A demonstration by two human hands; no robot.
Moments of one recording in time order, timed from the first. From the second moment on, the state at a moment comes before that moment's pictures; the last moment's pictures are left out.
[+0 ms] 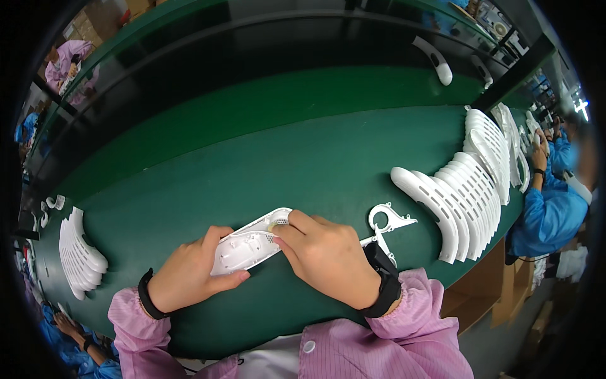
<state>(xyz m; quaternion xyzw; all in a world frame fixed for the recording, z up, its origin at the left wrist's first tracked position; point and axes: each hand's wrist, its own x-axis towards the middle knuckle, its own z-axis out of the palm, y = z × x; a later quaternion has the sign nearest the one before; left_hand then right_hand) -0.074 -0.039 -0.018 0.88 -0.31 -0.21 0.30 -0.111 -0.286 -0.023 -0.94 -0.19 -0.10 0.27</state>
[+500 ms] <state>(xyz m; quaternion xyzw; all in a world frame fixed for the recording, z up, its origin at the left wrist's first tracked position) -0.074 -0.040 -0.014 0.86 -0.32 -0.21 0.35 -0.093 -0.284 -0.009 -0.91 -0.20 0.08 0.36</state>
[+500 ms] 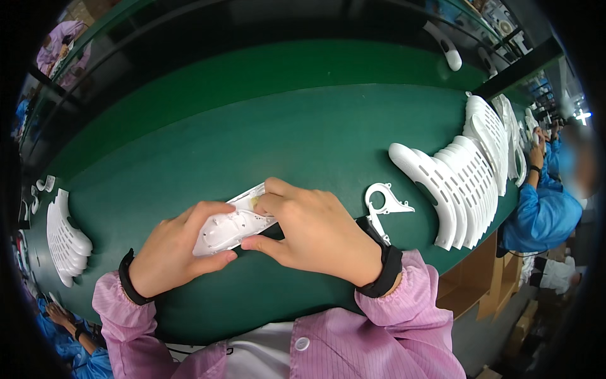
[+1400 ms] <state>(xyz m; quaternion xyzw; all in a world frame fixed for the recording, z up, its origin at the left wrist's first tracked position) -0.066 -0.046 -0.013 0.87 -0.30 -0.16 0.36 -0.111 -0.278 -0.022 -0.95 -0.21 -0.01 0.23</state>
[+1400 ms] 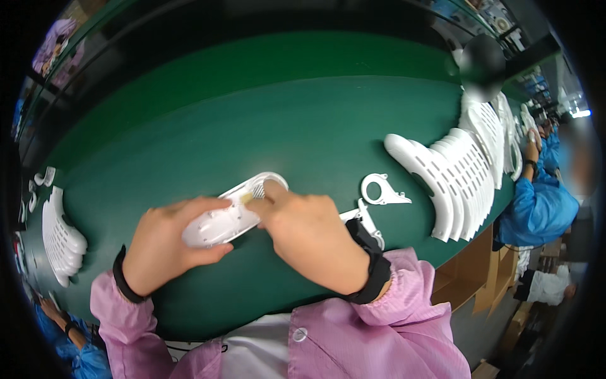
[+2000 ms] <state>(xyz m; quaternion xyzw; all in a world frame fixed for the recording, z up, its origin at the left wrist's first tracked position) 0.039 -0.034 -0.002 0.86 -0.27 0.00 0.43 -0.154 -0.366 0.032 -0.94 -0.07 -0.18 0.27</state>
